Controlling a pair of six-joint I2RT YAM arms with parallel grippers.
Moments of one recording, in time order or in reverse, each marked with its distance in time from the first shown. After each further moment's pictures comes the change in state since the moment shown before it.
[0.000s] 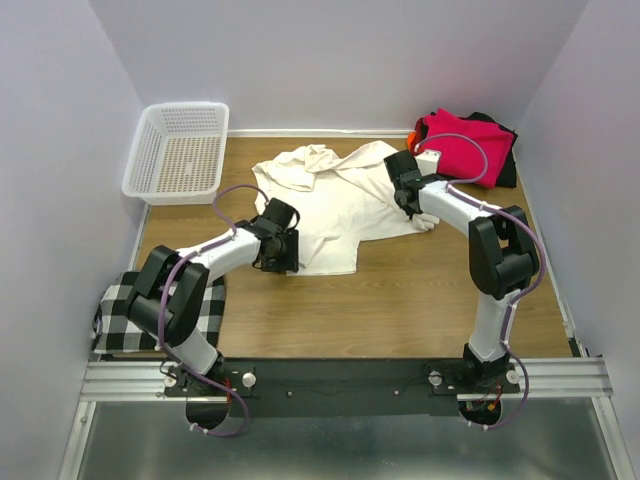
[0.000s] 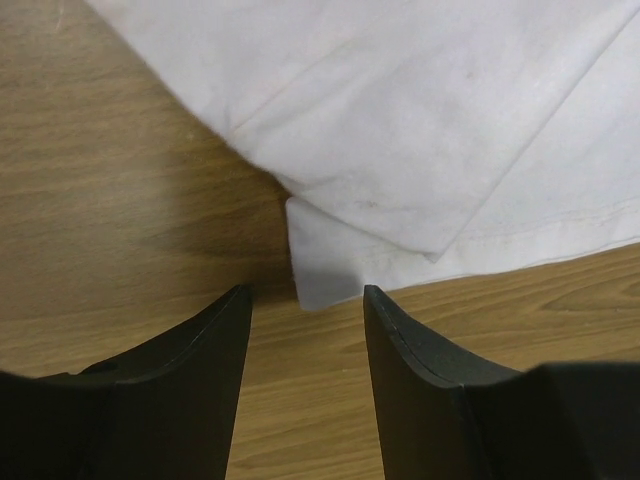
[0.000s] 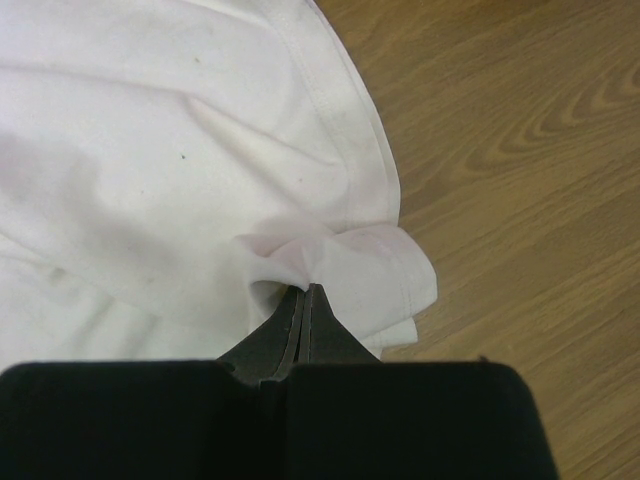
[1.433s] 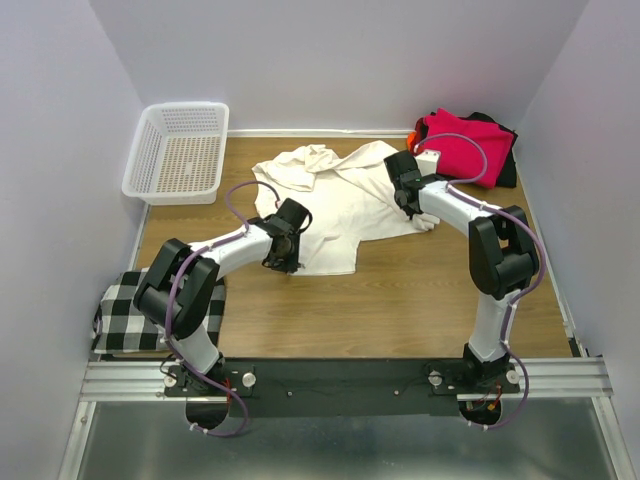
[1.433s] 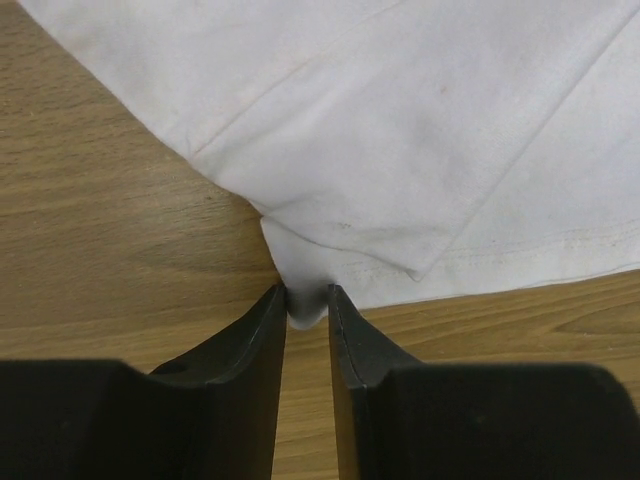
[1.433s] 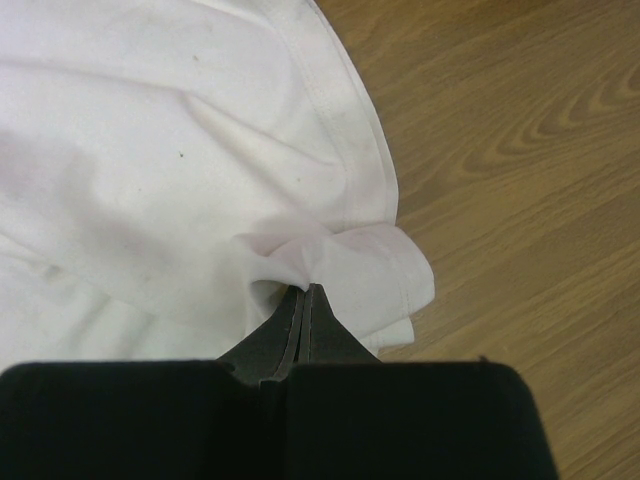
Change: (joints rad) left arm -0.069 0.075 0.080 -0.054 -0.095 0.015; right arm 0.000 0.000 0.000 0.000 0.001 -0.014
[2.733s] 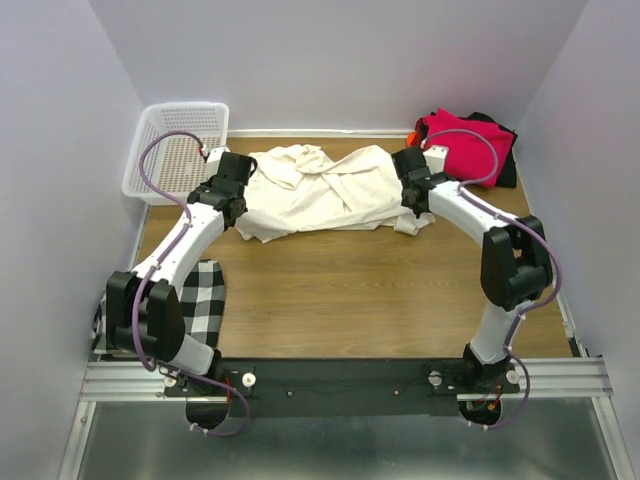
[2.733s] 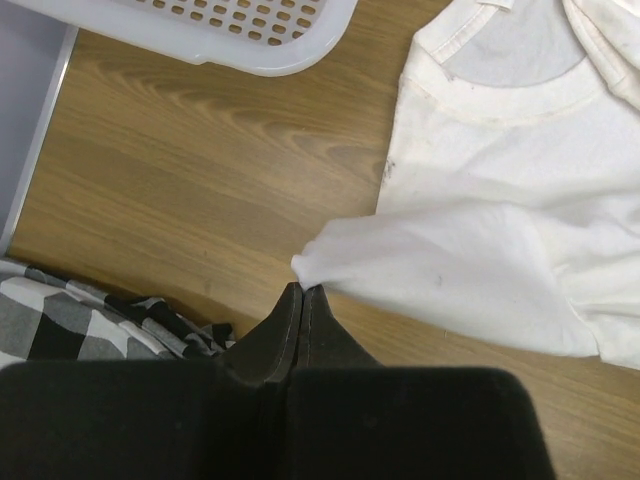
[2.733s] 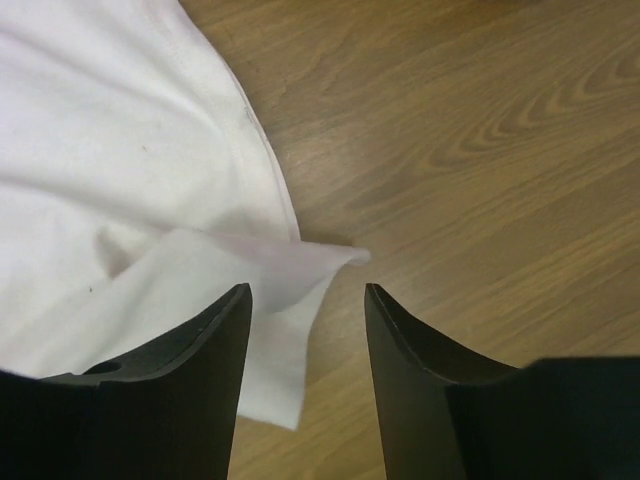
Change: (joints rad) left arm 0.304 -0.213 0.214 -0.110 -0.451 0.042; right arm -0.008 -0.067 -0.007 -0.043 -0.008 -0.023
